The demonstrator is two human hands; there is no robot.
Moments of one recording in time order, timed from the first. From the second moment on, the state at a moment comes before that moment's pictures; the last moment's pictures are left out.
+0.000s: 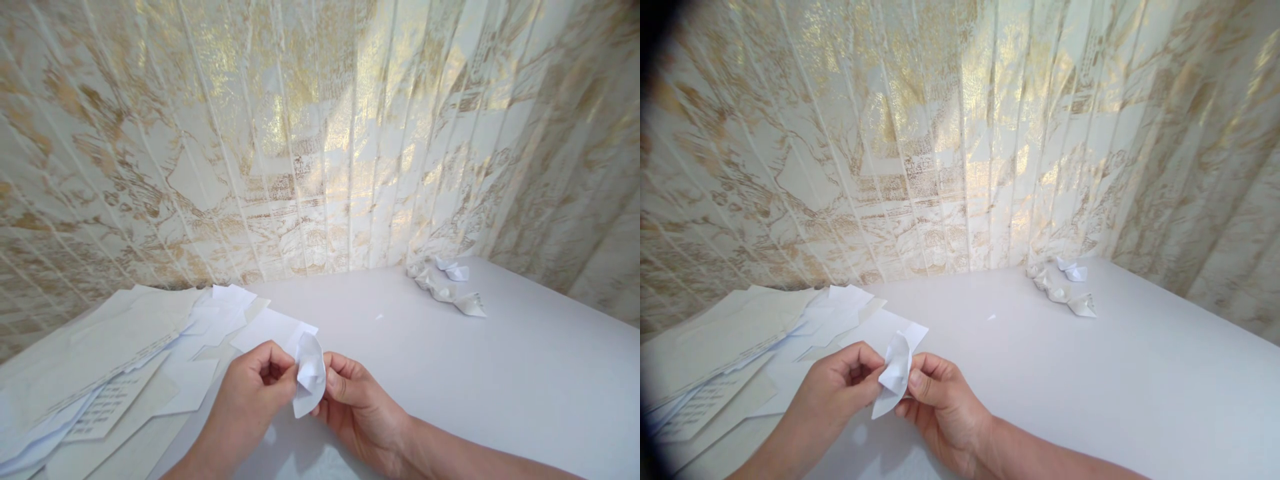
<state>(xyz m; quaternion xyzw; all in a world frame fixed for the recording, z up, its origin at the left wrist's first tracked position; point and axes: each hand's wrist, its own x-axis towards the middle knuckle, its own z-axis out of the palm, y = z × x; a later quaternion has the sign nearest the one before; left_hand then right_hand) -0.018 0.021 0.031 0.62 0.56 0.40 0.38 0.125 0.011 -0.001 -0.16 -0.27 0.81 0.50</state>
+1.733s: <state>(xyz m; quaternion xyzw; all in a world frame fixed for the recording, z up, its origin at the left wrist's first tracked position) 0.003 0.039 0.025 0.74 0.51 0.26 0.36 0.165 0.023 0.010 -0.39 -0.84 0.10 0.38</state>
